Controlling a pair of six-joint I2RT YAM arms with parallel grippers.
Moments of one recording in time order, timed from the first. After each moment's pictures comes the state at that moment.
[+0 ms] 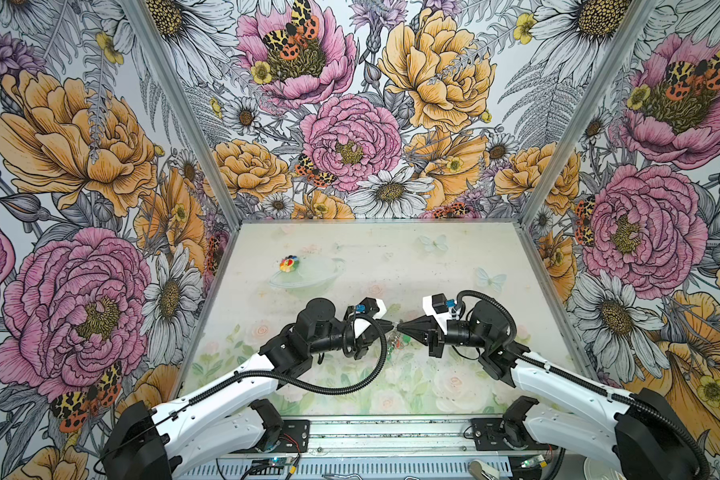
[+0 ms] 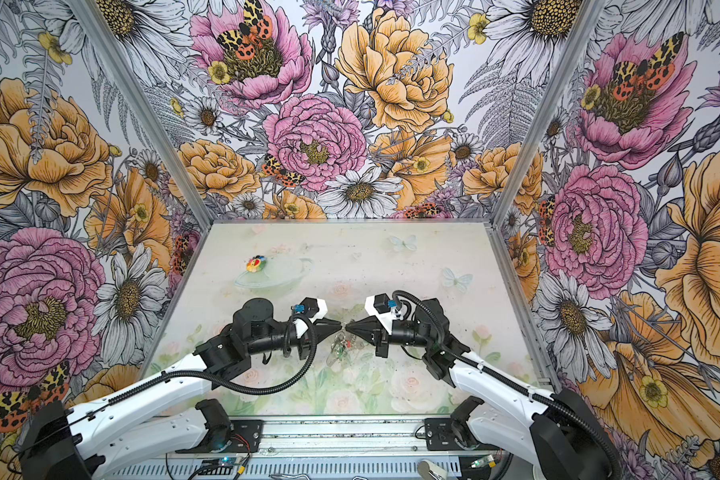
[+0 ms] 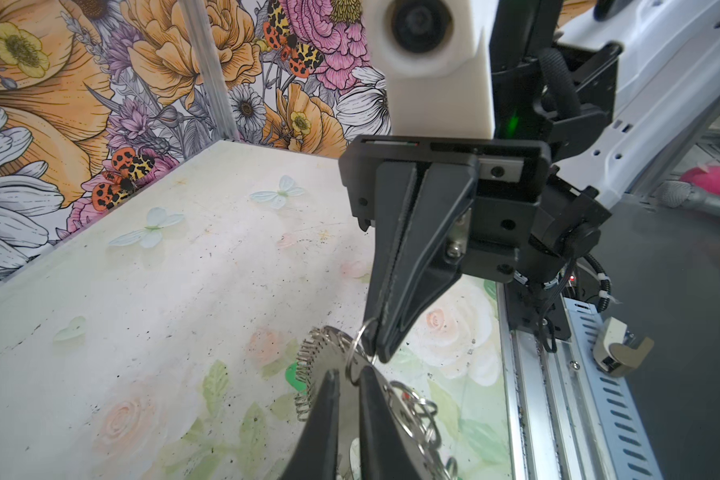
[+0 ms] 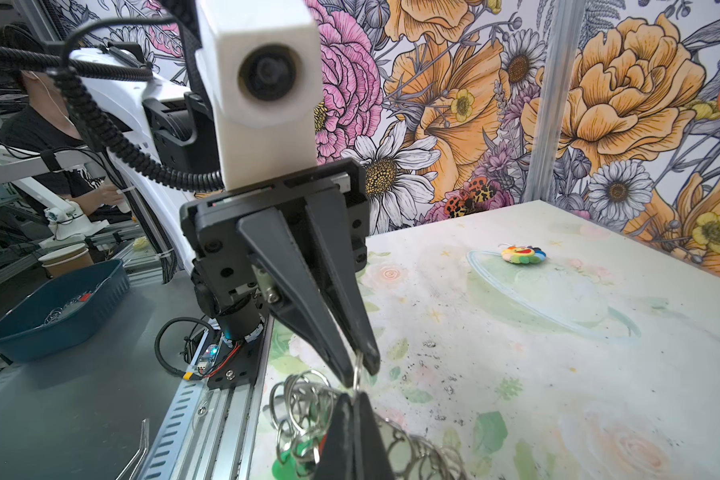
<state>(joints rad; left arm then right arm) -0.81 0.96 0.60 0.09 0.44 0.12 0.62 1.04 0.41 0.57 -0.84 0.09</state>
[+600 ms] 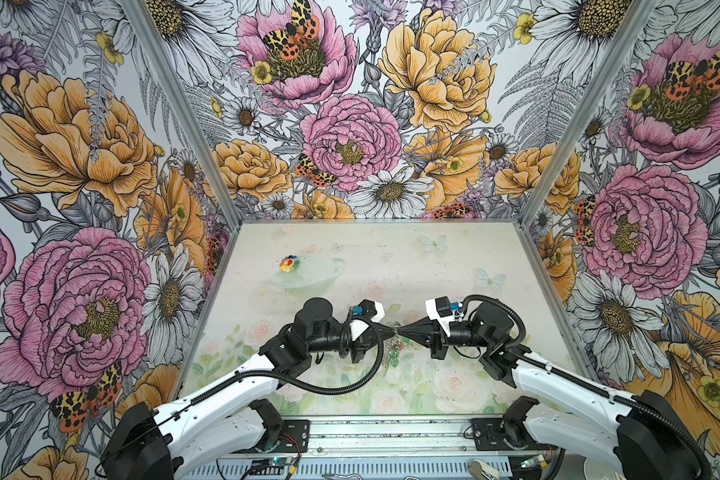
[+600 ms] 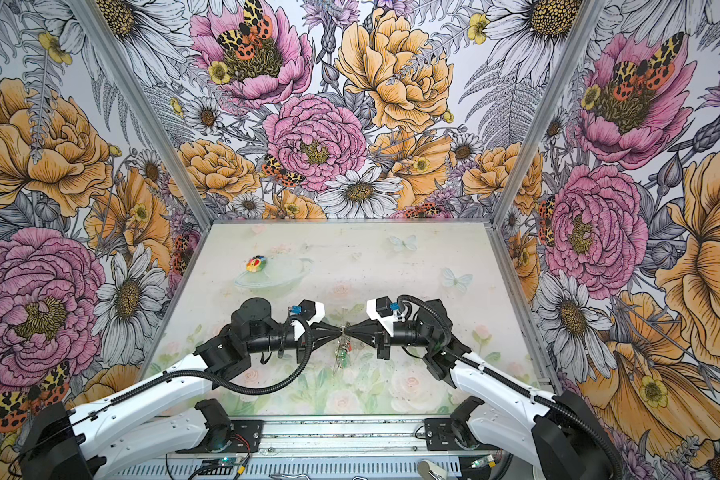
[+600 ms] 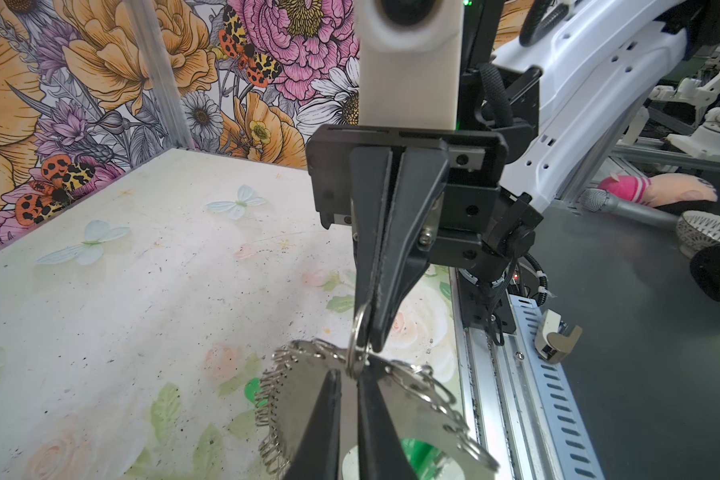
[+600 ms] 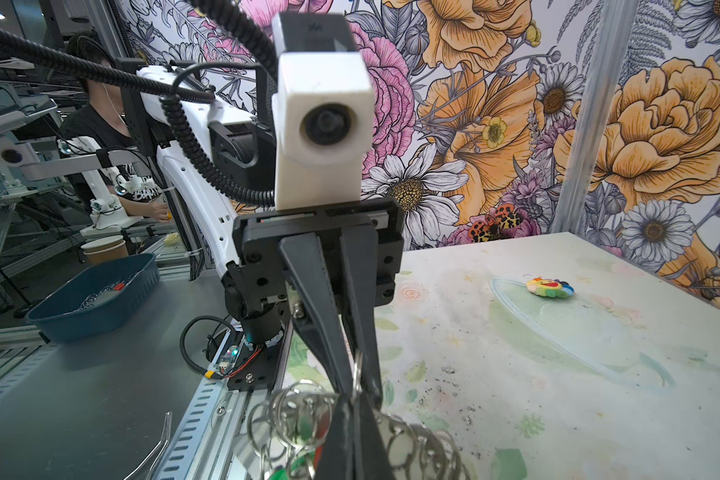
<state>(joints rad) -0.79 0.96 0.58 0.14 0.58 0.09 0.62 1.03 0.41 0.63 -0.92 0.09</state>
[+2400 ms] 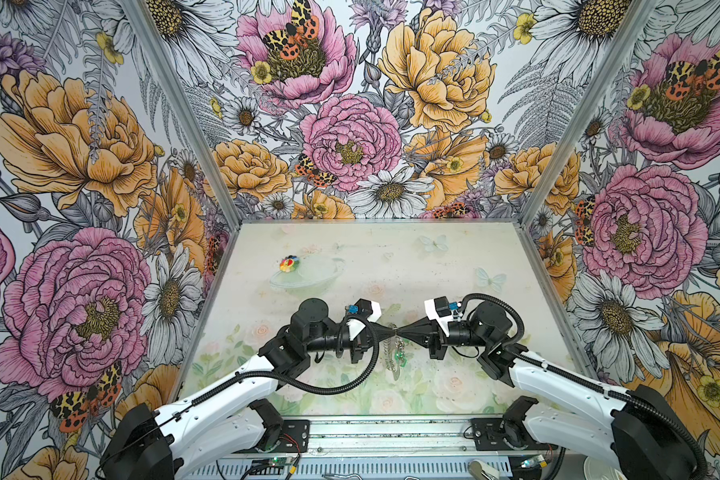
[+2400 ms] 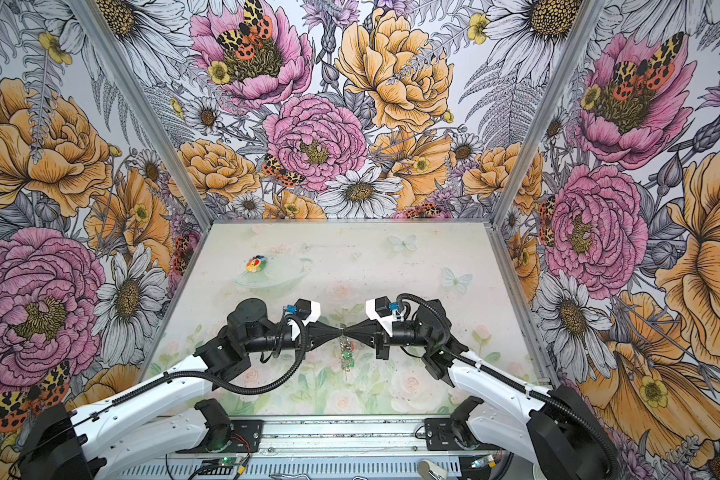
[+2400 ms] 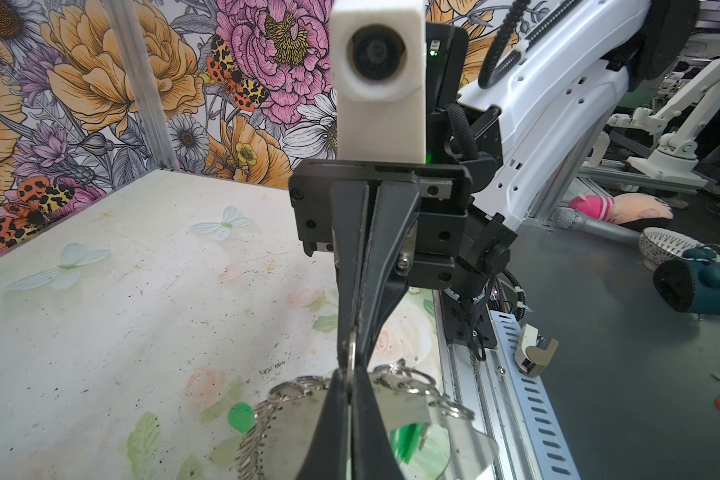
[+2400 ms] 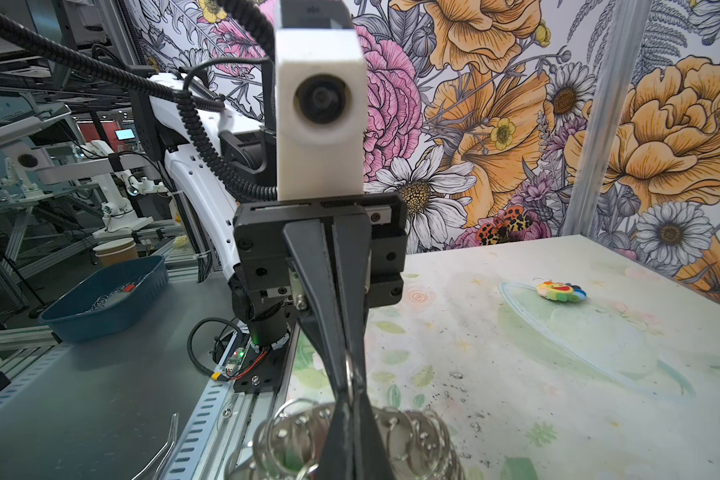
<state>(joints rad) -0.77 0.96 0.55 0.23 0.62 0.04 0.62 1.06 0.41 0.68 -0.93 0.12</state>
